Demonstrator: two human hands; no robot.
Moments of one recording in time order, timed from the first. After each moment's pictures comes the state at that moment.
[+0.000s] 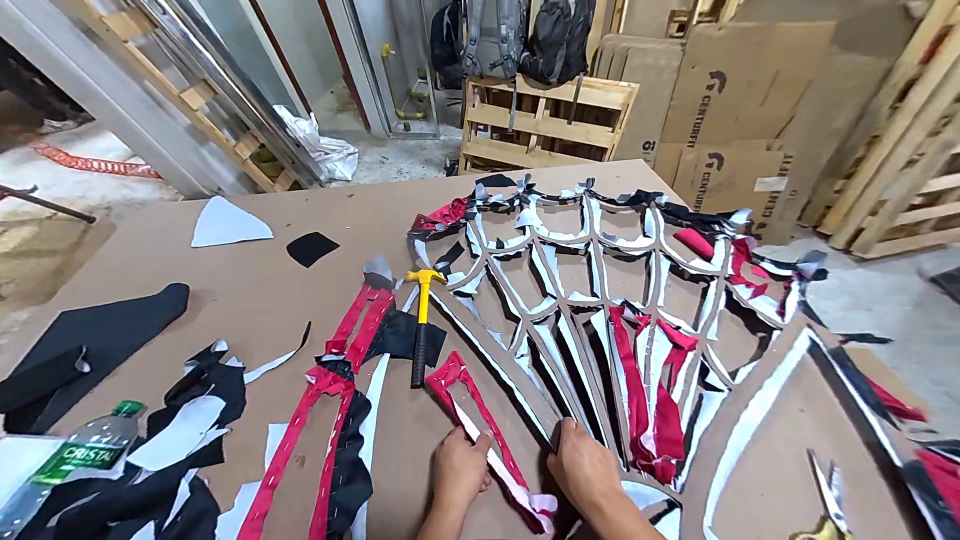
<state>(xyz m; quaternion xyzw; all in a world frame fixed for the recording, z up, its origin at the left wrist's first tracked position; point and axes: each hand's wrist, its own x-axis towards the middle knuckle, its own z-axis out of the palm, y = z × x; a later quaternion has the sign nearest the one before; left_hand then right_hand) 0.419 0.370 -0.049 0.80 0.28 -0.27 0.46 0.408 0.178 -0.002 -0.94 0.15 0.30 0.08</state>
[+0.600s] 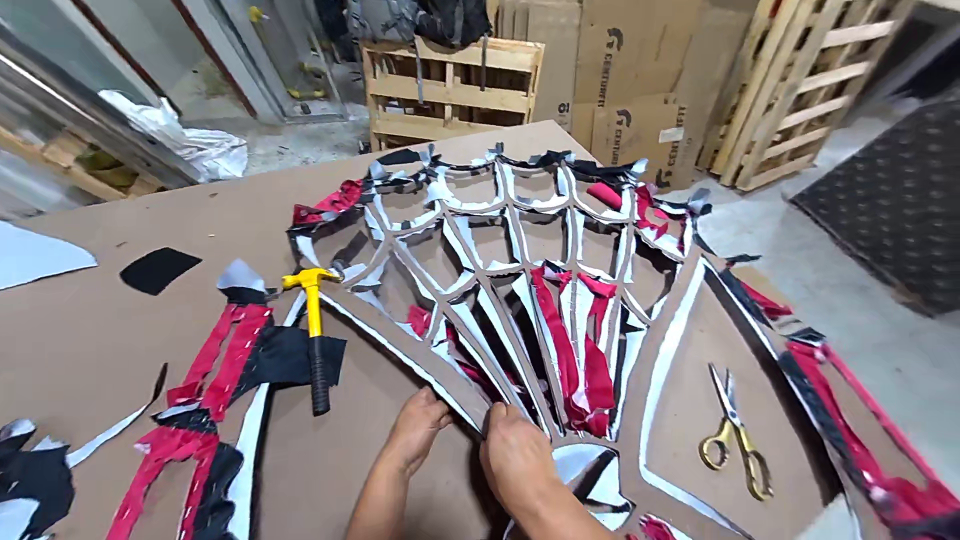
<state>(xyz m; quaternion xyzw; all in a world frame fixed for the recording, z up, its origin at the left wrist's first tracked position) 0.467 0.317 -0.070 0.61 0.13 -0.29 0.72 0.393 0.171 0.020 -0.94 0.14 0.27 0.17</state>
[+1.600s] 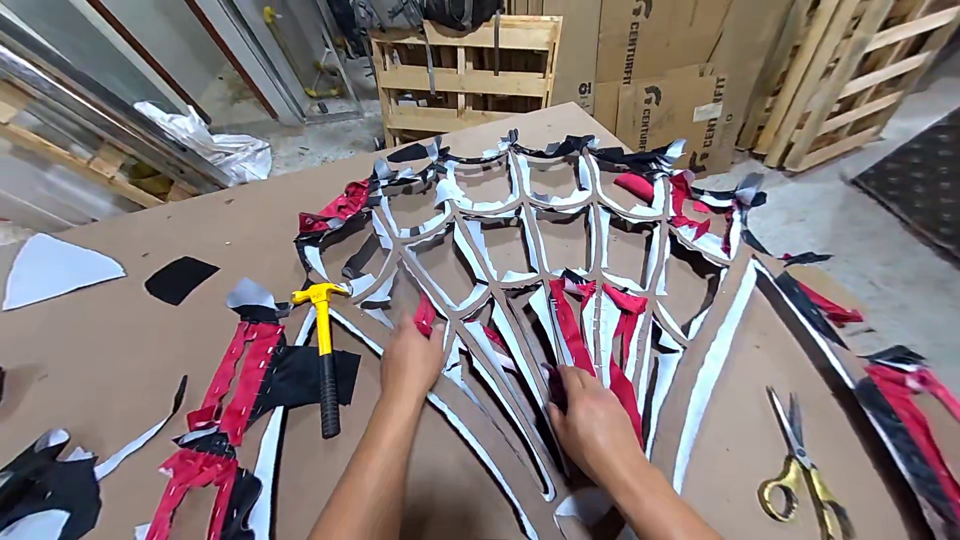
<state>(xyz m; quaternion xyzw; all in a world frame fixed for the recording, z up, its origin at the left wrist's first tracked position) 0.582 0.296 0.000 0.96 0.08 -0.09 0.26 0.431 0.070 -0.007 -0.97 0.12 0.11 0.18</state>
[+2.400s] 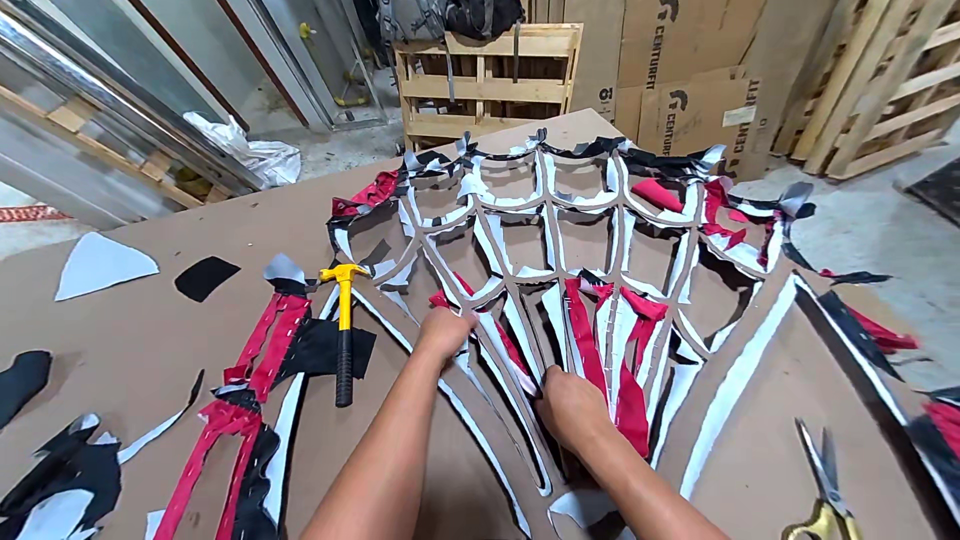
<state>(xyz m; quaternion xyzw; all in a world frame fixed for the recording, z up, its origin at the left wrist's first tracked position) 0.634 0.250 -0.019 0.90 0.12 -0.23 0.34 0.493 0.076 -0.001 -0.92 0.16 0.33 0.15</state>
